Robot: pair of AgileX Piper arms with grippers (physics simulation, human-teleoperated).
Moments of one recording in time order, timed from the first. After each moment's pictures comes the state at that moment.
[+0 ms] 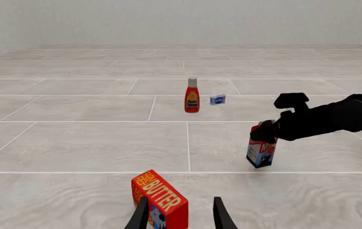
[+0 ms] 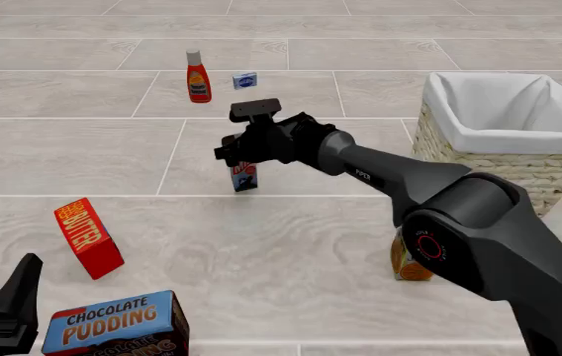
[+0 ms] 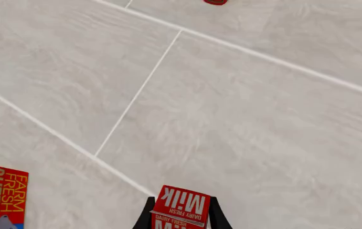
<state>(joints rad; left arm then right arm) 0.00 0.01 0.00 0.00 0.00 0.63 2.37 -2.00 0.37 0.18</state>
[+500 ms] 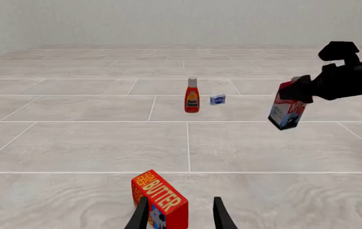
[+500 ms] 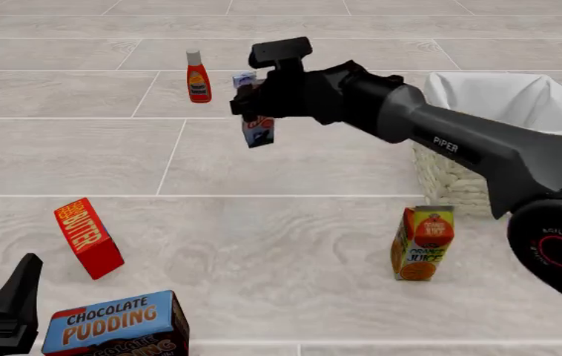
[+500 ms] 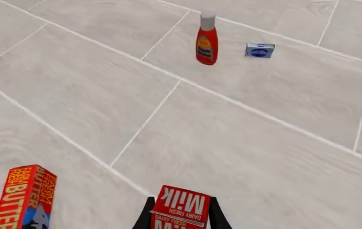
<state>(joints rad) 0.00 0.01 0.00 0.00 0.00 0.60 2.03 -1.79 0.32 0.08</state>
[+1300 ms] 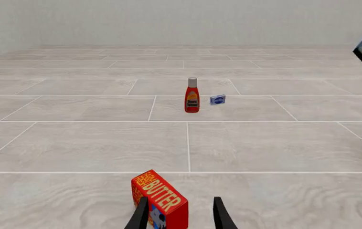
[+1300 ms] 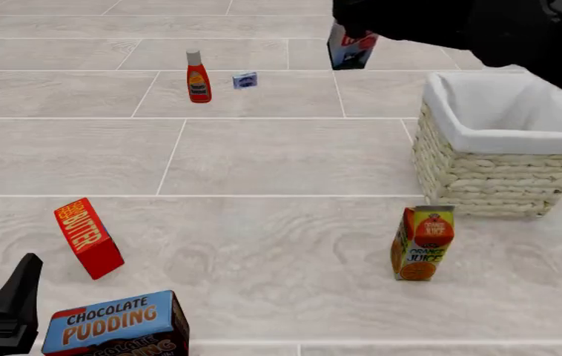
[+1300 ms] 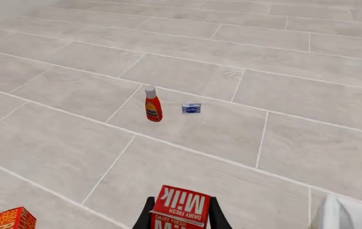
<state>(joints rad) 0.00 0.01 0.00 0.00 0.00 0.42 1.54 -1.53 0.28 0.04</state>
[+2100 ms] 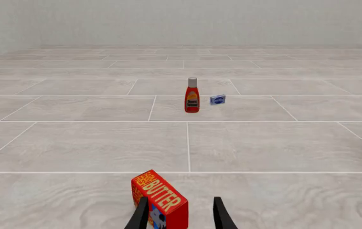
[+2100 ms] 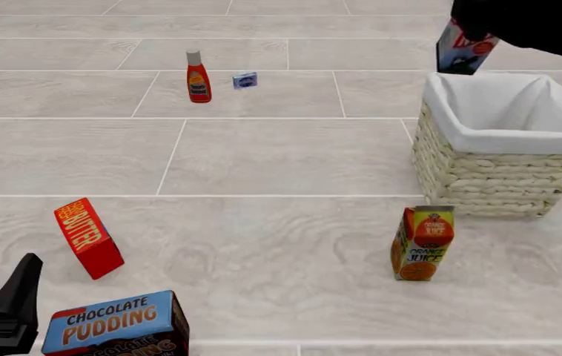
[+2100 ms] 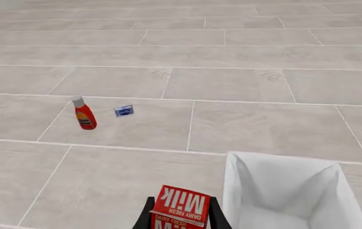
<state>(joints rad) 0.00 0.01 0.00 0.00 0.00 0.14 1.29 -1.30 0.28 0.05</state>
